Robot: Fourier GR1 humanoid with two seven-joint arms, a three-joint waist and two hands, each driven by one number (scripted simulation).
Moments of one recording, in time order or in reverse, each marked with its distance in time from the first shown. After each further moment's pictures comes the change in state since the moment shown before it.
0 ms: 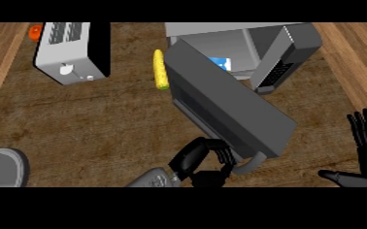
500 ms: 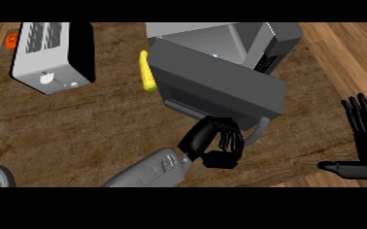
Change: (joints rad) left arm -0.193 -0.009 -0.019 0.021 0.133 0.122 0.016; right arm -0.040 -0.031 0.048 -0.098 -0.033 0.034 0.071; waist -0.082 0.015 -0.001
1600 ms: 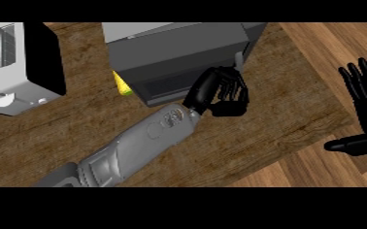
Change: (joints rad) left arm -0.327 0.003 0.083 0.173 0.189 0.135 -0.003; right arm -0.138 -0.072 0.048 -0.137 -0.102 0.086 0.131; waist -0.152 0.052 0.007
